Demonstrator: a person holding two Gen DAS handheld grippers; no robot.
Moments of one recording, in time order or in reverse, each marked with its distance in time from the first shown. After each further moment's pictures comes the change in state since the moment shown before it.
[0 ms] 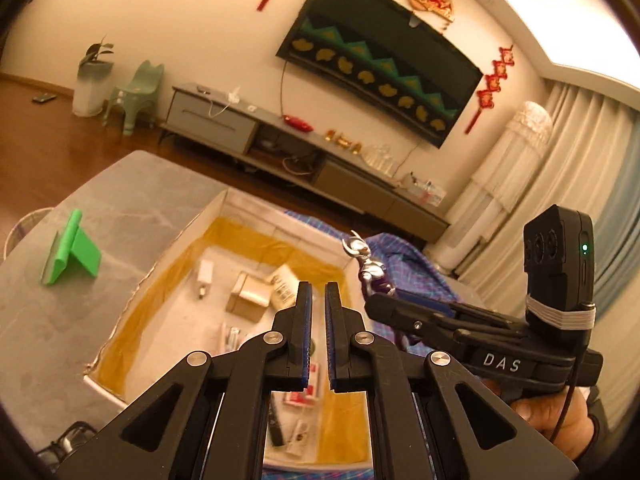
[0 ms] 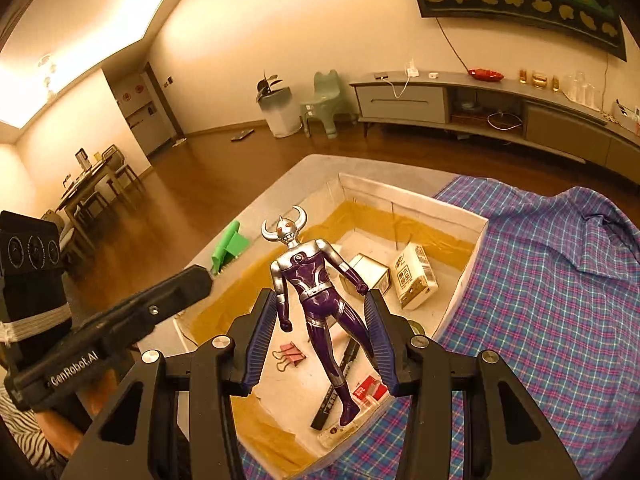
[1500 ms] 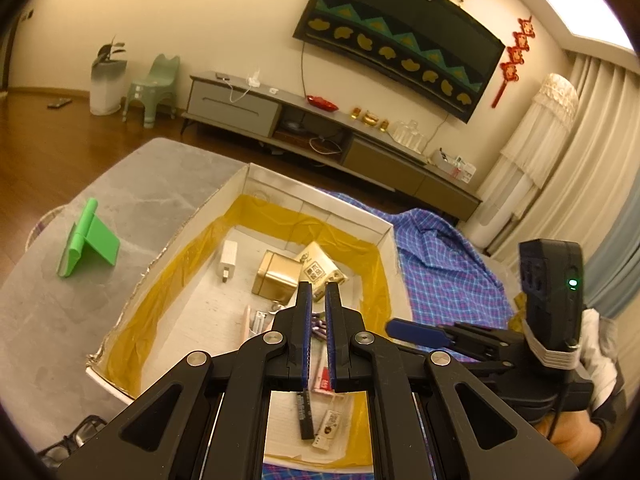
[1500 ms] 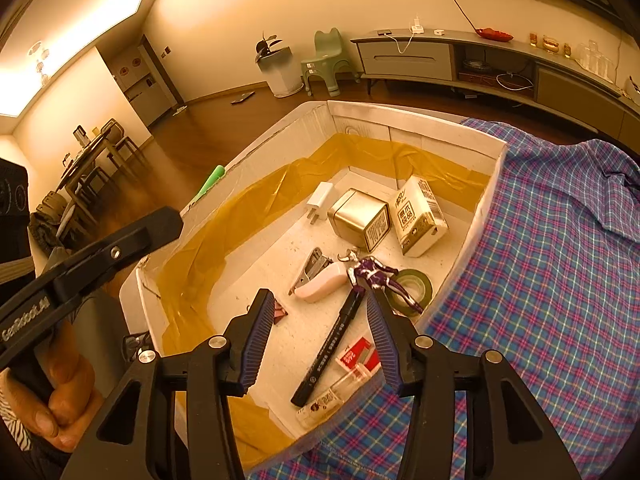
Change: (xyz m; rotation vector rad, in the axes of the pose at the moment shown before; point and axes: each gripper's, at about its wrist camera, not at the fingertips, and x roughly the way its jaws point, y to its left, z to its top) left arm 0.019 -0.001 -0.014 0.055 0.069 0.130; right arm 0.042 -0.019 -0.036 0.014 0.130 0.018
